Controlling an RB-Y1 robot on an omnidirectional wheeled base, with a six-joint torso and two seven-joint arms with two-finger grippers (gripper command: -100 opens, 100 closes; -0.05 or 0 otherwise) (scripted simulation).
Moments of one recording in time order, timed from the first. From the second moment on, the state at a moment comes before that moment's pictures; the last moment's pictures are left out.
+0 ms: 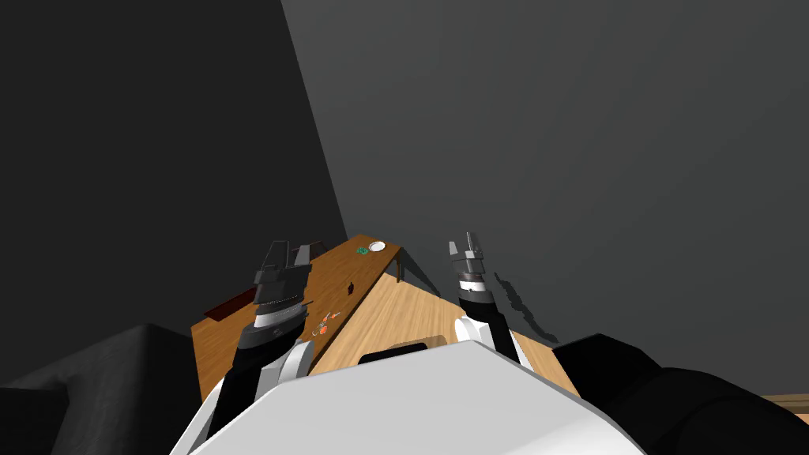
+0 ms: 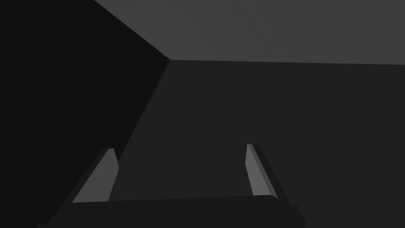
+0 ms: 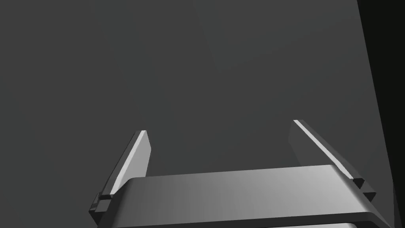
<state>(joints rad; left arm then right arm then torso) 0.50 0.01 0.00 -2.28 -0.09 -0.62 -0.08 0.55 0.00 0.07 -2.36 -0.03 -0.40 0.00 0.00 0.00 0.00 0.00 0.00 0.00</state>
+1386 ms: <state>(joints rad) 0.42 0.27 0.01 -1.92 -0.15 -0.62 -0.15 0.55 0.00 0.07 -2.36 -0.03 -0.40 0.00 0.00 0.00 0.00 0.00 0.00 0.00</state>
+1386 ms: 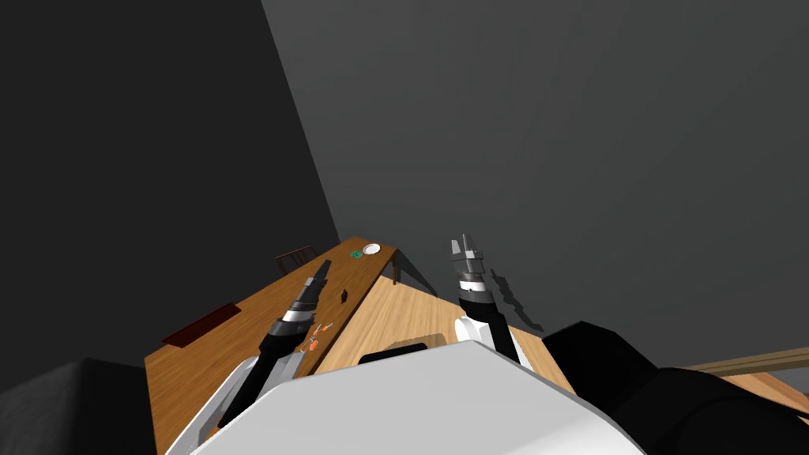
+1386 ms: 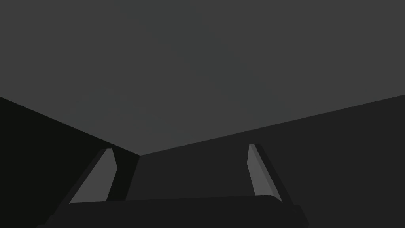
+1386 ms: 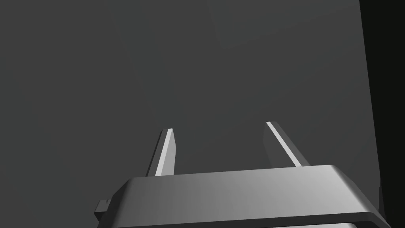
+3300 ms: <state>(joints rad) 0.28 0.37 0.00 -1.34 -0.26 -0.61 -0.29 0.55 0.00 0.07 -2.36 -0.03 -0.40 0.00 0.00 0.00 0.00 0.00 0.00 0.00</state>
